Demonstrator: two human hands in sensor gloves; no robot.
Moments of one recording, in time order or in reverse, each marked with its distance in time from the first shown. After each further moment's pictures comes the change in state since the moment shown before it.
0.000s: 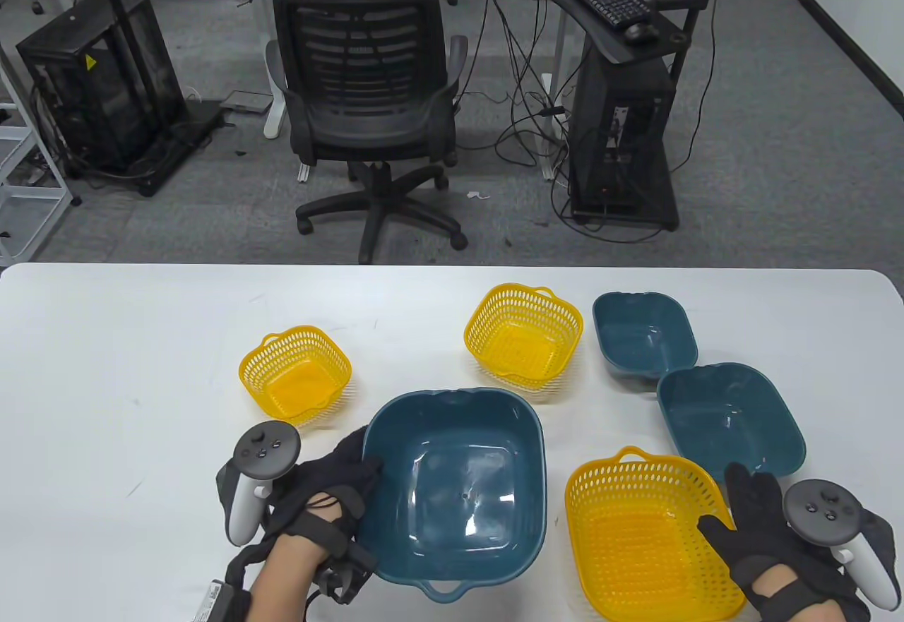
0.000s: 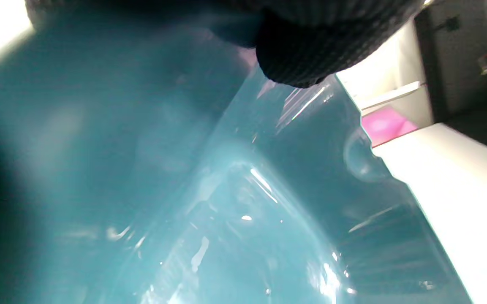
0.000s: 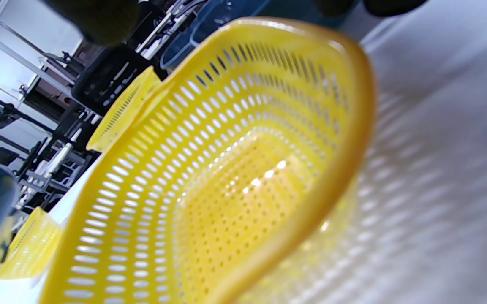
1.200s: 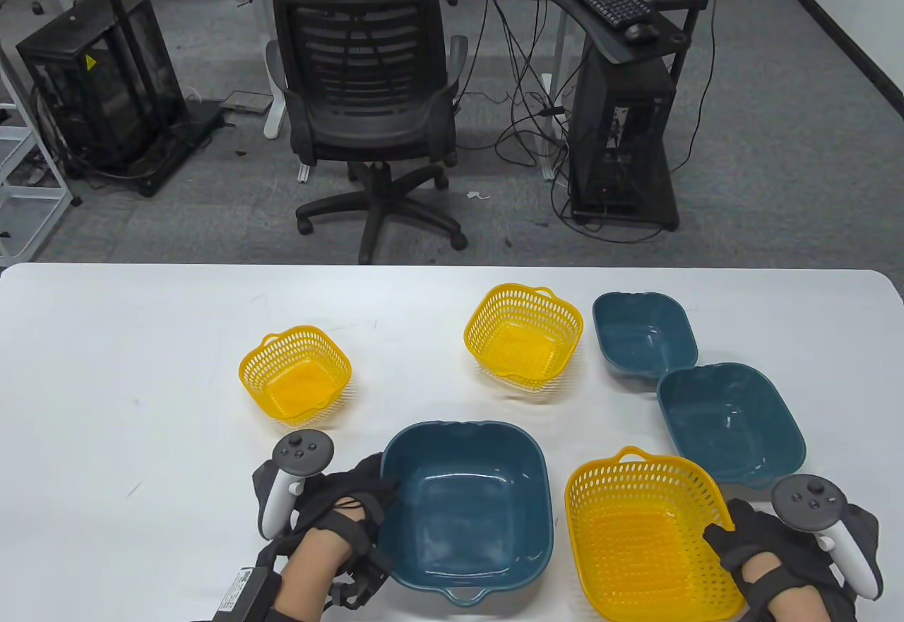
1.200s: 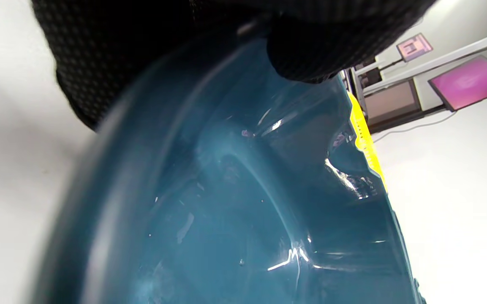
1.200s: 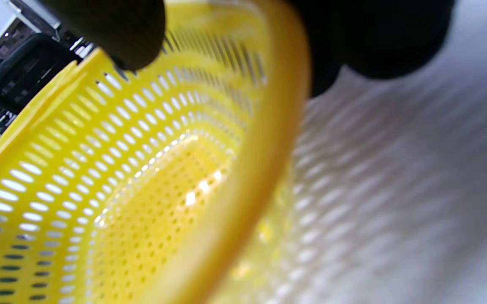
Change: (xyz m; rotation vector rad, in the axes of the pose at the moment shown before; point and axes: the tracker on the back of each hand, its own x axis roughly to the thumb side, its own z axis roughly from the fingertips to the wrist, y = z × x) left_hand -0.031 -0.028 -0.028 -0.103 0.149 -0.062; right_hand -0.014 0.005 -0.019 -0.046 0.202 0.041
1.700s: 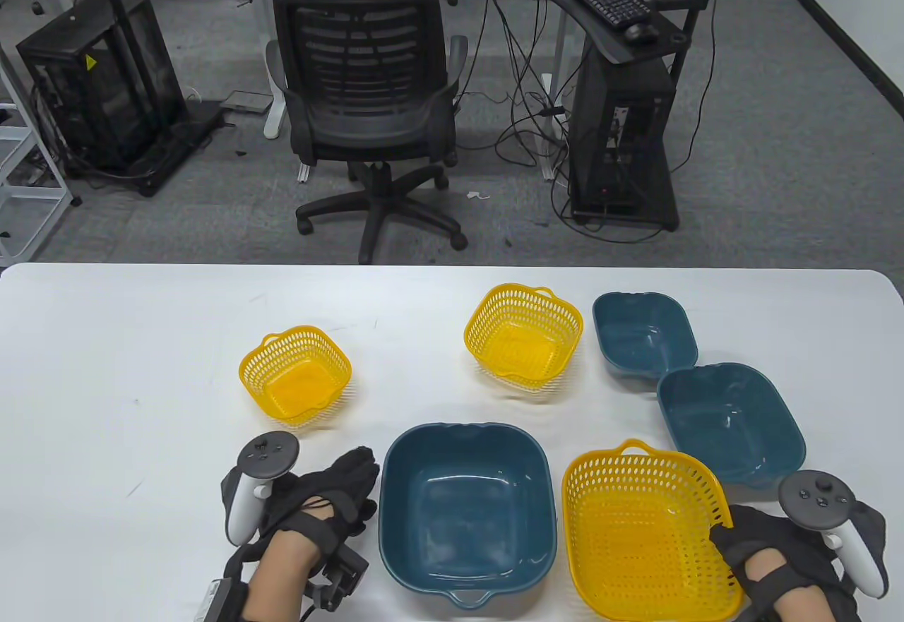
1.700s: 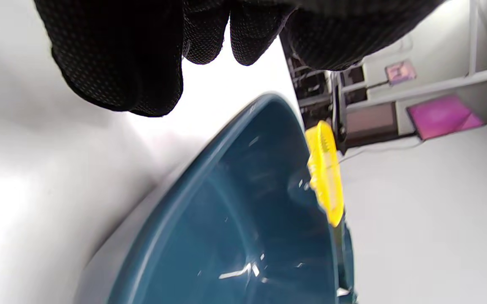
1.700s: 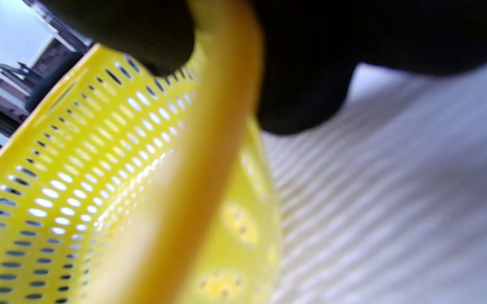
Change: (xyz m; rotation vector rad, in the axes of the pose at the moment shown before) left_hand -0.007 0.036 0.024 0.001 -0.055 0.172; right_hand 0.012 -0.013 0.012 -0.041 -0.106 -0.034
